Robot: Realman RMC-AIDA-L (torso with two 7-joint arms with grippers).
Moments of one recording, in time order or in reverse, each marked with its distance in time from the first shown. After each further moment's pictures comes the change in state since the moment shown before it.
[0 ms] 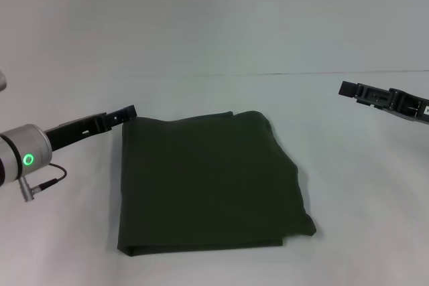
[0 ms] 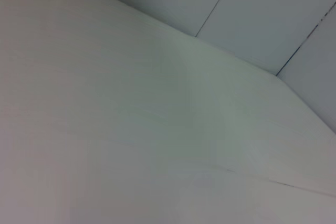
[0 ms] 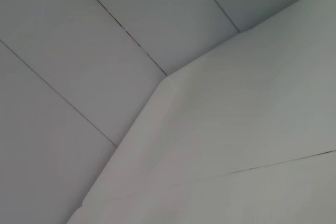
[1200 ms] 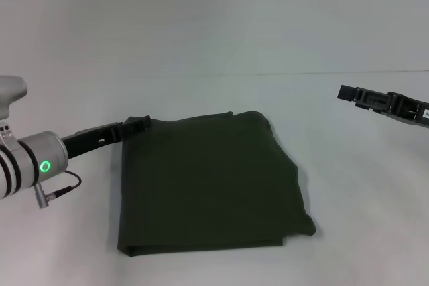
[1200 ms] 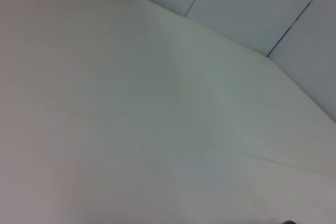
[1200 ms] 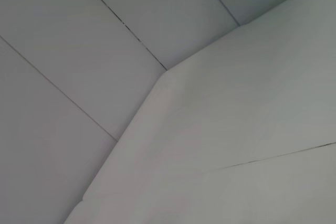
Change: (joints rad) left arm -0.015 -0.015 0.035 -0.028 0.002 -0.009 0.008; right arm -0.003 -0.002 -0.012 0.002 -0.005 -0.002 0.011
